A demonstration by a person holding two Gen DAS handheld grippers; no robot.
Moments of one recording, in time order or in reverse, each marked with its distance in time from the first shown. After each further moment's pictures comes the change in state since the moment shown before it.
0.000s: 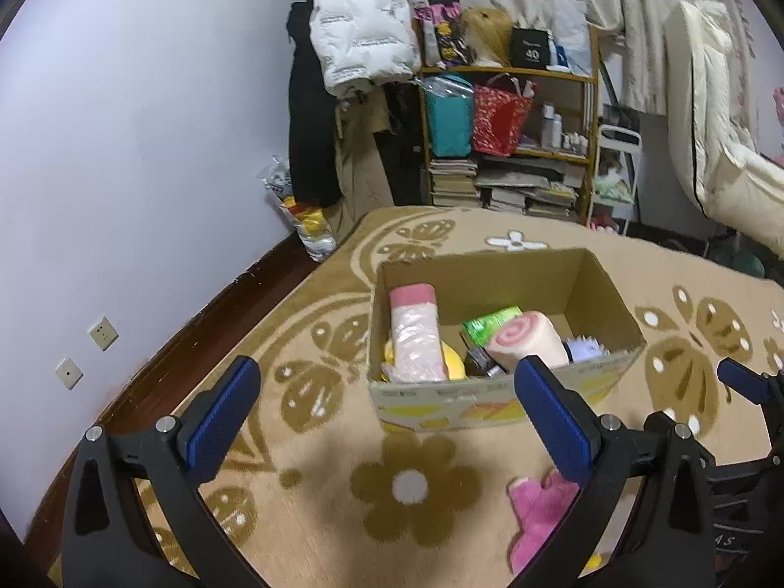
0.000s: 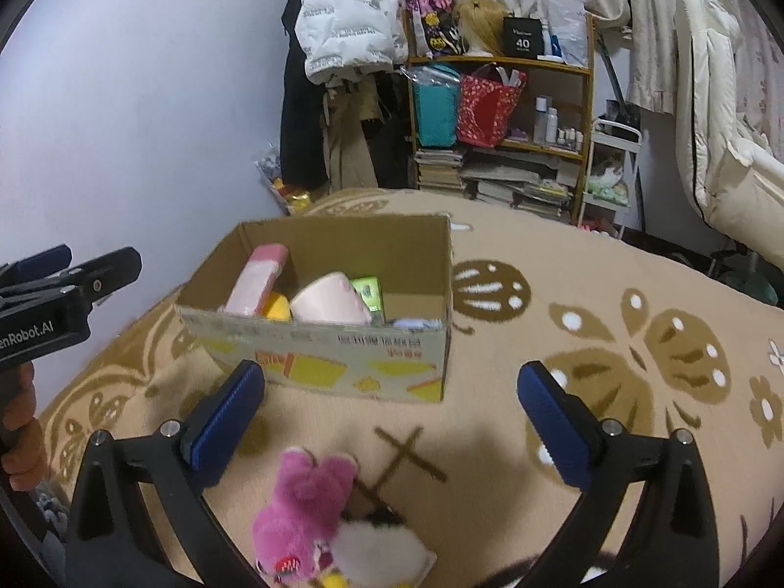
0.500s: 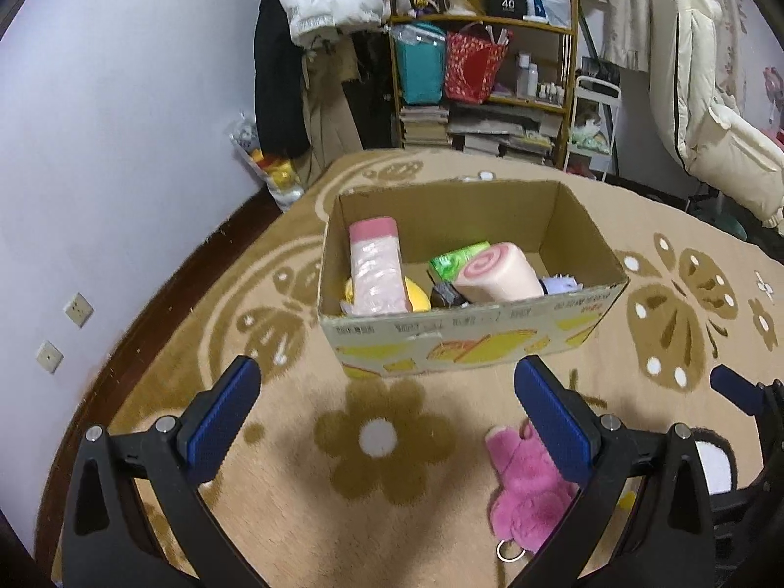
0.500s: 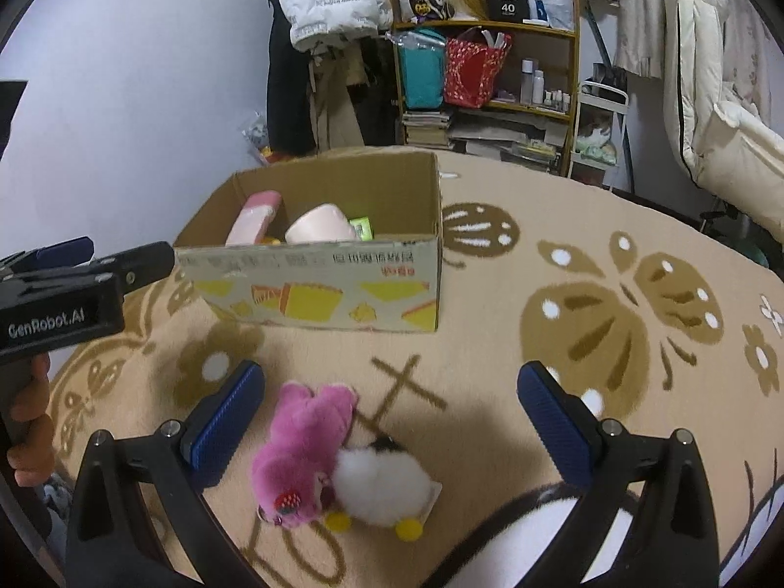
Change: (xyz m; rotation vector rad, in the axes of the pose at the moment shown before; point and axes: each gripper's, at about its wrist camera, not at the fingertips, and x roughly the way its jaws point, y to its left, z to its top) left arm 0.021 -0.013 -0.021 0.022 0.157 -0.078; right arm -0.005 0.002 -0.033 0.026 0.105 -0.025
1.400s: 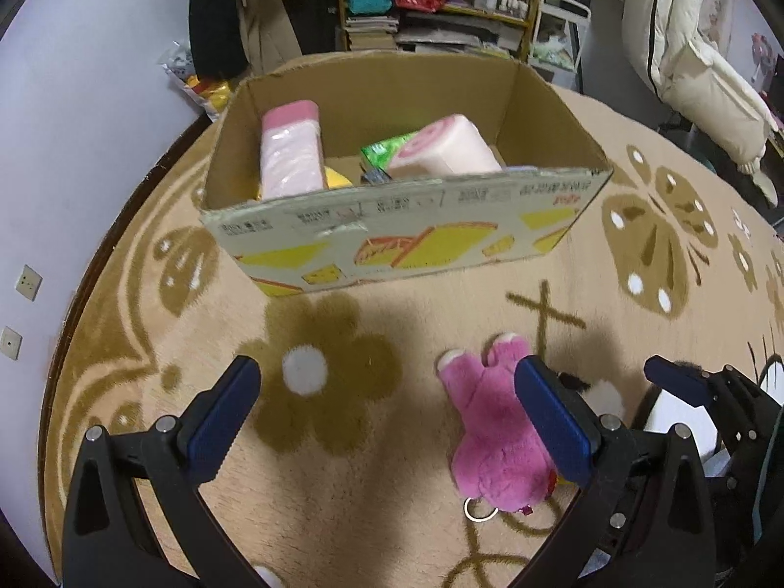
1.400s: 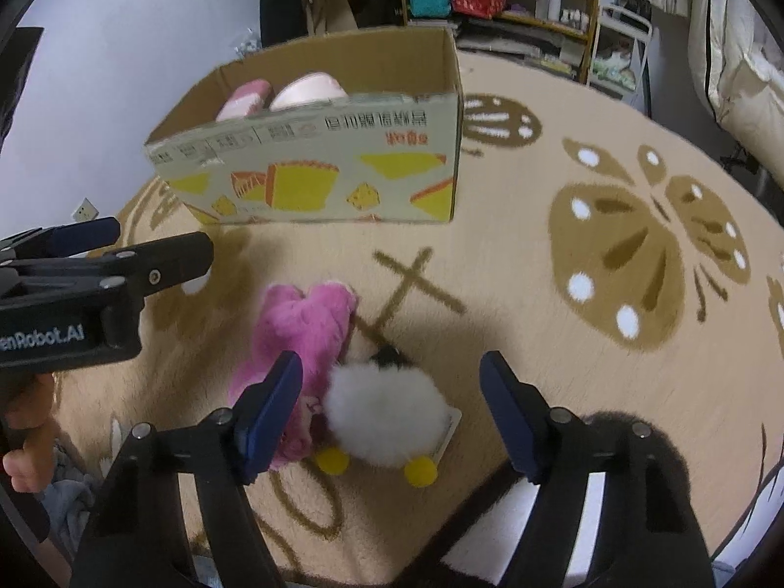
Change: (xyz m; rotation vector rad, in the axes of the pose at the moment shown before) left arm 0.053 -0.028 -0.028 0.064 0.263 -0.139; right arm 0.044 0.003 -0.028 0.014 0.285 0.017
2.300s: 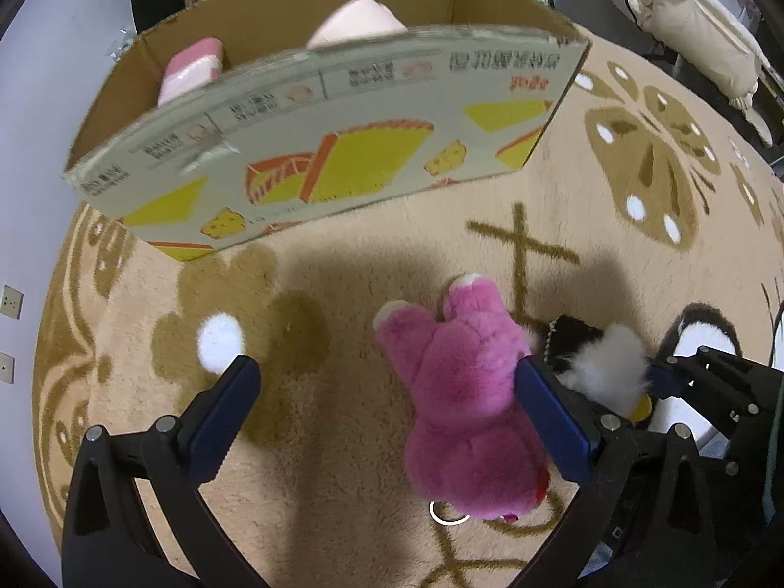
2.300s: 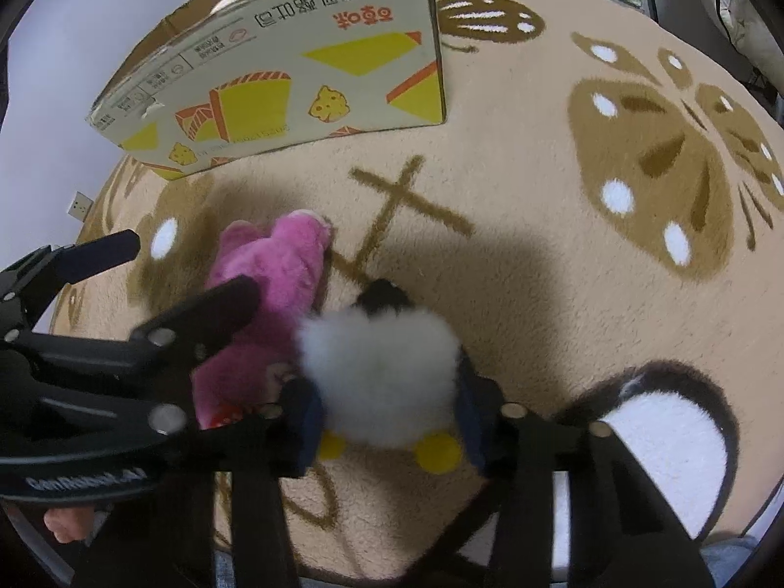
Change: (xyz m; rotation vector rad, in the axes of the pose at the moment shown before) left arm 0.051 -0.043 -0.013 0.107 0.148 -0.025; right arm 0.045 -0.020 -0.011 0.098 0.203 0.060
